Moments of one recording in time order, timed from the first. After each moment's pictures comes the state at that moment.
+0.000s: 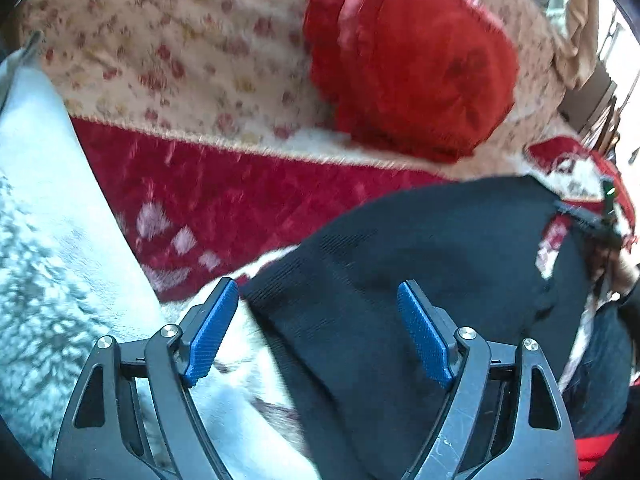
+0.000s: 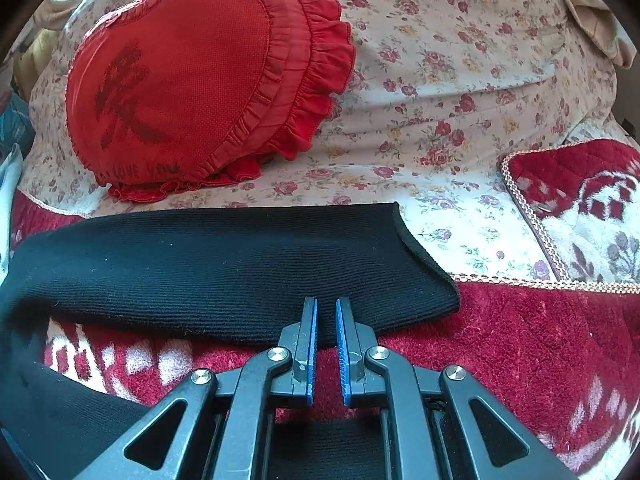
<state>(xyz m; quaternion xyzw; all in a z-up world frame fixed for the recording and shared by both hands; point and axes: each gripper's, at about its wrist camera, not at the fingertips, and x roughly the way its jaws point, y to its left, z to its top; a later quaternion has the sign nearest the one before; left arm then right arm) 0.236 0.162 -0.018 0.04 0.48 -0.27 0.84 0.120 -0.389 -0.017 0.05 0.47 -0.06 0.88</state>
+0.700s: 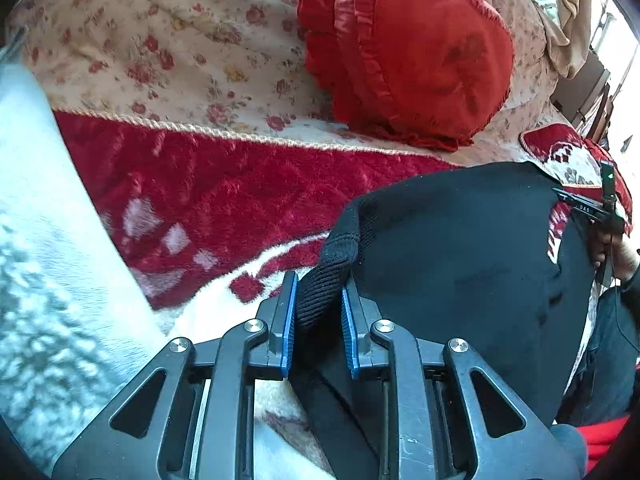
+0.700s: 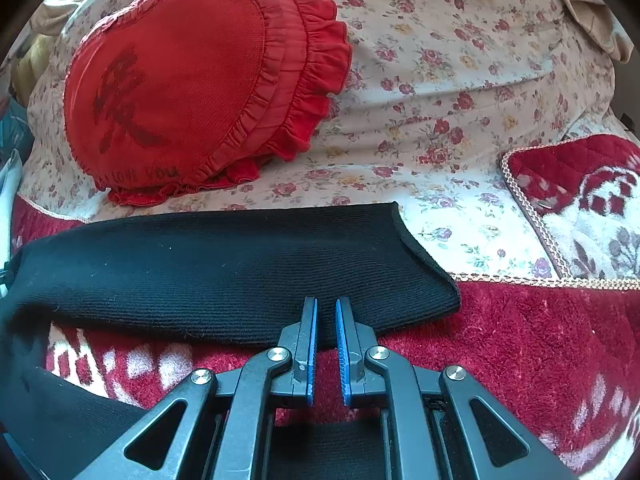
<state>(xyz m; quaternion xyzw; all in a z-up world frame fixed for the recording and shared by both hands) 0.233 0.169 -0.025 0.04 0.46 -0.29 0.84 0.121 -0.390 -0.018 0.06 0.46 -0.06 0.88</state>
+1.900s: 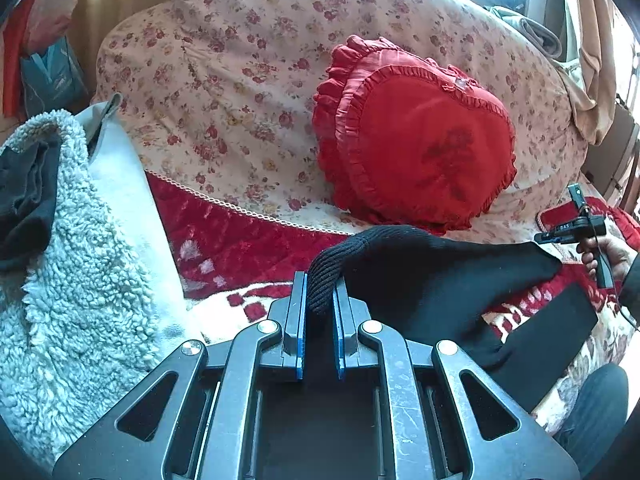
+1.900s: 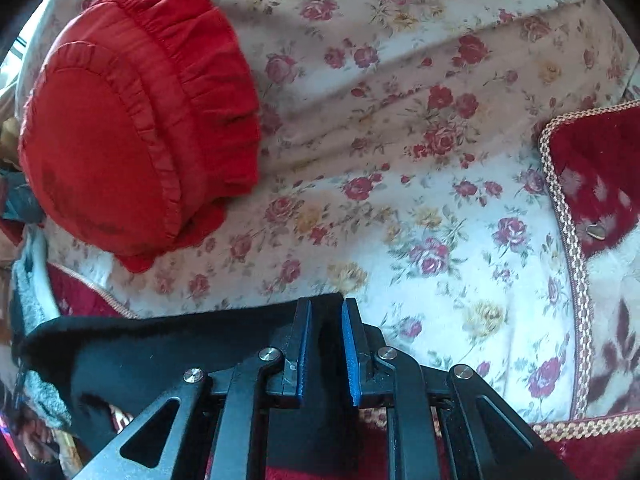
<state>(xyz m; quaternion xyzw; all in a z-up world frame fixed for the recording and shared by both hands) 0.145 0.137 0.066 -0.01 0.37 -0.17 0.92 0.223 -0.494 -0.031 0.19 0.58 0.01 0.80</state>
